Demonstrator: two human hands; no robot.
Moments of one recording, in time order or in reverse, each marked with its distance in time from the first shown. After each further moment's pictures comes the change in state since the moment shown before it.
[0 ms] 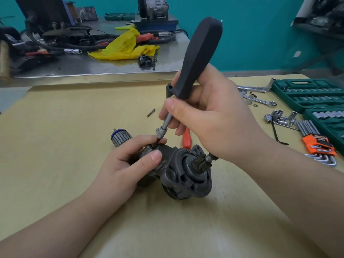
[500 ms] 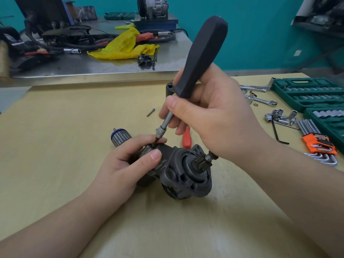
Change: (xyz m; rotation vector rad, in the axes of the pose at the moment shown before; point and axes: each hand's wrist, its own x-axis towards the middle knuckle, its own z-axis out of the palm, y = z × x) left_hand -0.001 -0.002 0.002 -0.014 0.001 -0.001; right_hand 0.000 0.001 0.000 0.046 0.020 0.011
